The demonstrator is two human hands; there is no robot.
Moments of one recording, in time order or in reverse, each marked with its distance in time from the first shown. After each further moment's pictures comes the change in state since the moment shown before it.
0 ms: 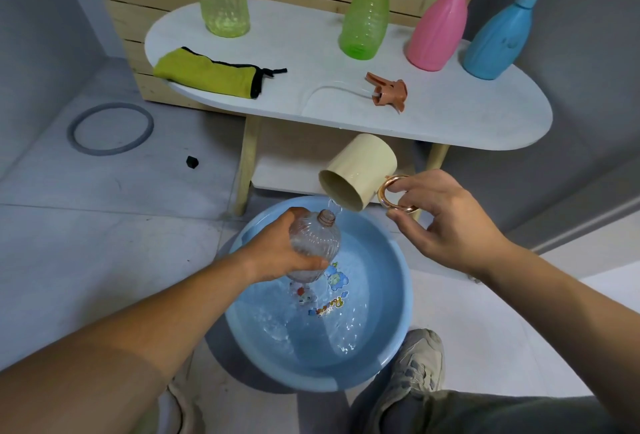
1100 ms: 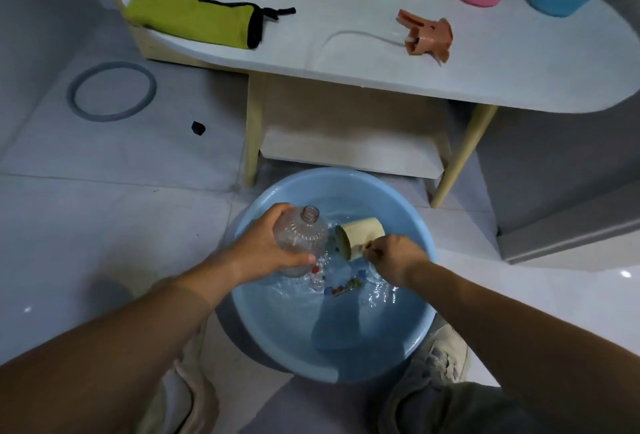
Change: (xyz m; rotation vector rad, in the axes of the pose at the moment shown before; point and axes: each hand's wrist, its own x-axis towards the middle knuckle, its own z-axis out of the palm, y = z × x) left_hand -0.001 -0.056 -0.008 0.064 0.076 -0.115; right_hand -0.041 0.050 0.196 0.049 -0.721 0.666
